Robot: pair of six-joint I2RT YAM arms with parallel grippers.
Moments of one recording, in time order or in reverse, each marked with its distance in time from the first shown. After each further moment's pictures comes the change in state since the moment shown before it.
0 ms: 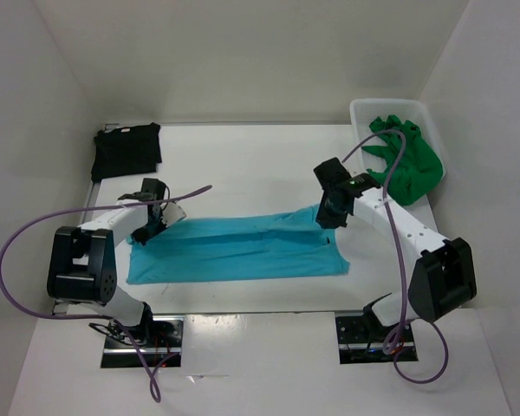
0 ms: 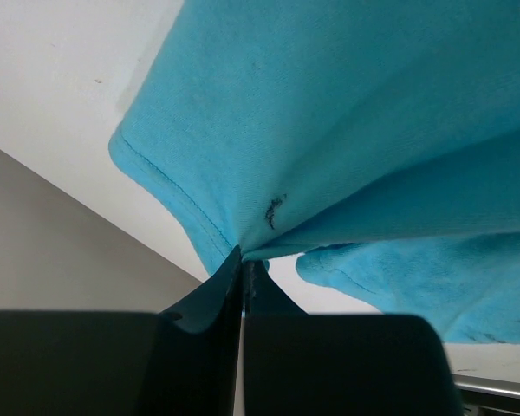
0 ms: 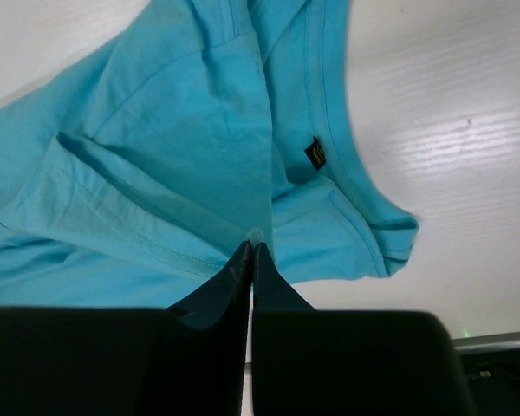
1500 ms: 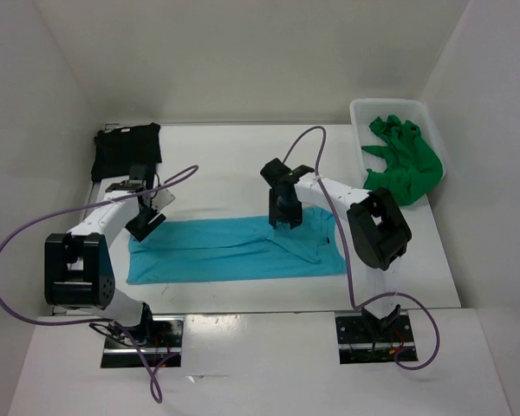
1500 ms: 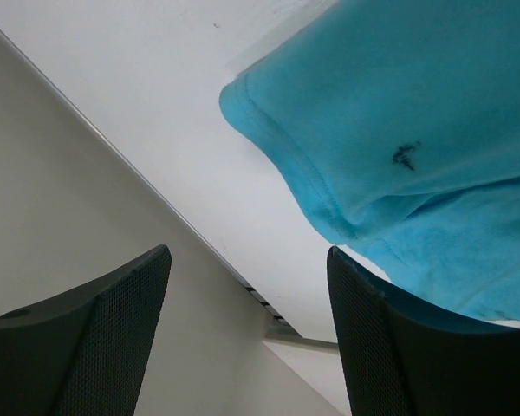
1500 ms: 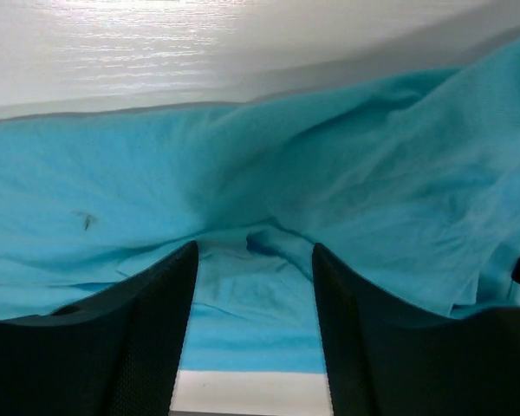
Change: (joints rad) left arm 0.060 -0.038 0.126 -0.098 -0.024 -0.113; right arm 0.195 0.487 0.282 0.099 -0.064 -0.087
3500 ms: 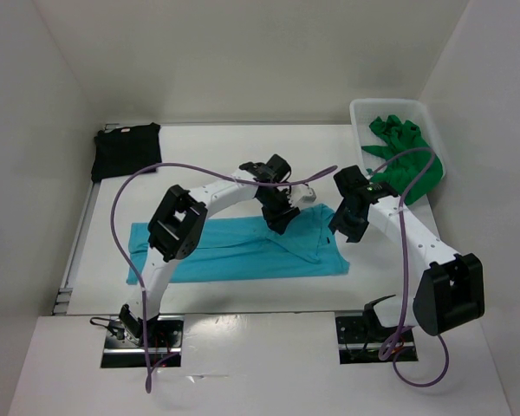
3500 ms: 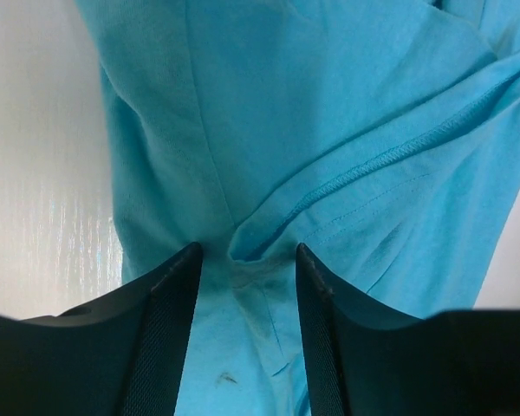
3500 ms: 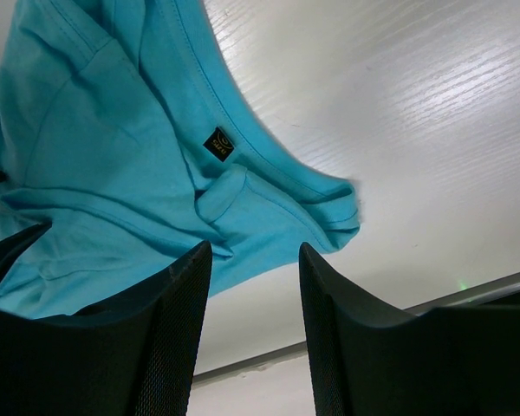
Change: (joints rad) left arm -0.714 0.748 0.848 -0.029 0.854 -0.195; right arm -0.323 -0.589 -0.394 -0.174 0.077 0.216
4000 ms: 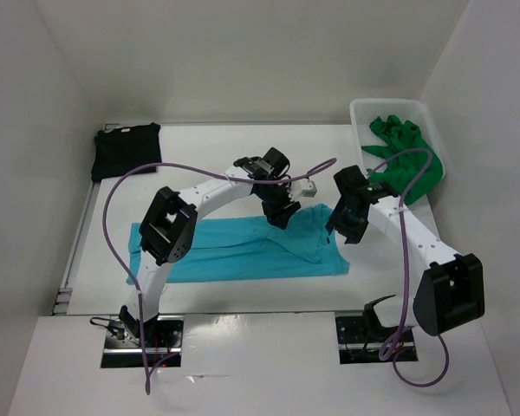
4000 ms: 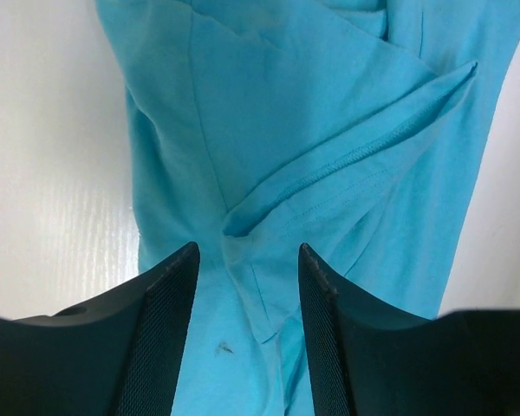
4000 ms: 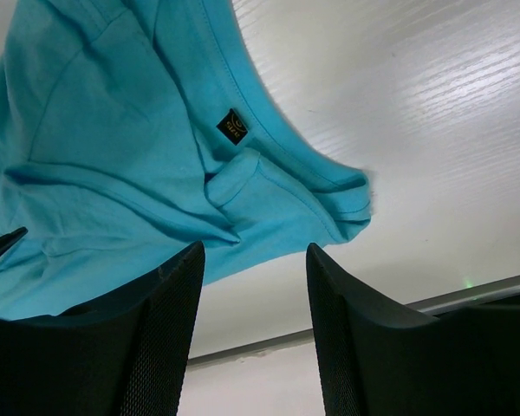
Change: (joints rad) left arm 0.000 -0.085 -0.009 0.006 0.014 -0.003; right arm 0.000 -0.001 0.000 0.003 -0.047 -0.029
